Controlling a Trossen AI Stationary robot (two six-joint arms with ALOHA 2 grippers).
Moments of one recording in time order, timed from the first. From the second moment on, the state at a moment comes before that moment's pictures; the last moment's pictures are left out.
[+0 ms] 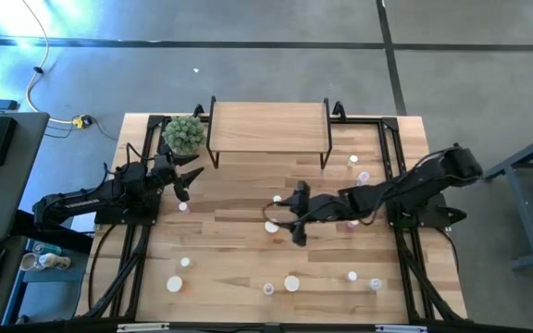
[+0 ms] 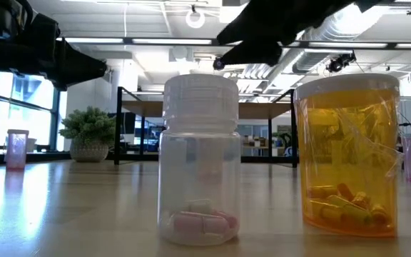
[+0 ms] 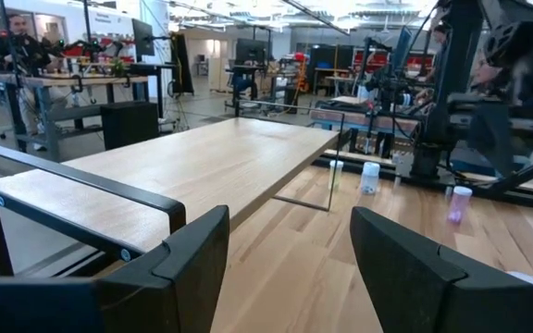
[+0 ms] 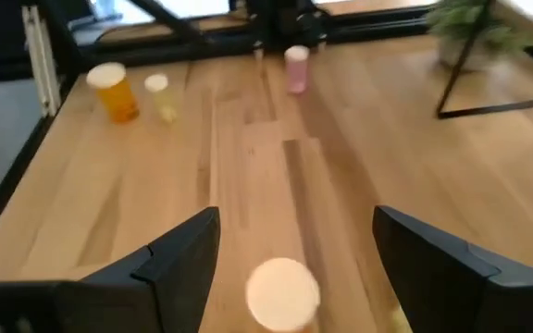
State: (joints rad) left arm 0.37 0.05 0.01 0.06 -0.19 -0.05; right arm 0.26 1.53 0.91 0.13 0.27 0.22
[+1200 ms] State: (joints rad) left arm 0.37 0.05 0.01 0.05 -0.19 -0.05; right arm 0.23 1.82 1.07 -0.03 0.16 0.30
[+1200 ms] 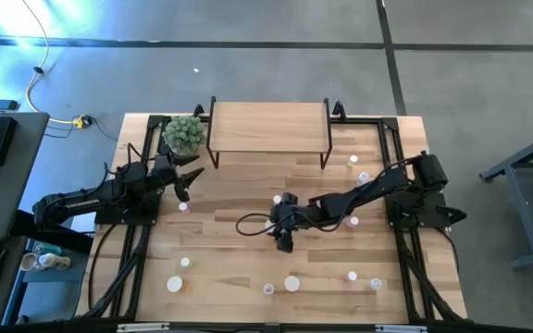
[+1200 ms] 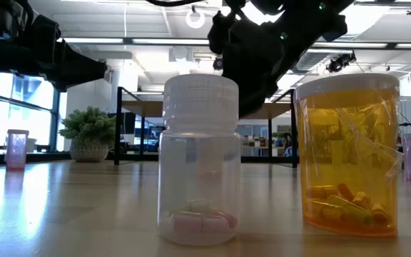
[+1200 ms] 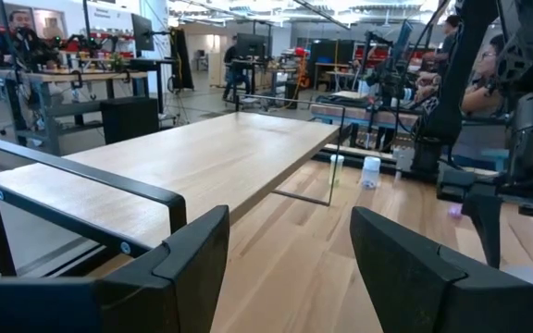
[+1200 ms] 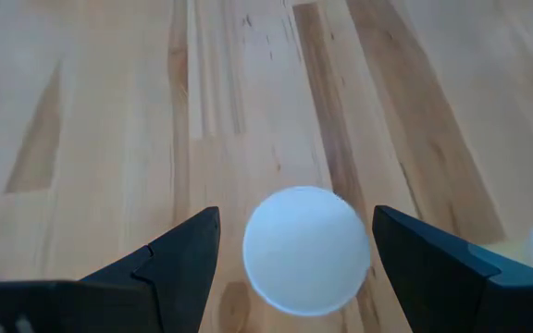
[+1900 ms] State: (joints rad) left arm 0.37 0.05 0.01 0.05 -0.19 -0.05; right arm 0.22 1.84 1.07 -0.06 0.15 0.31
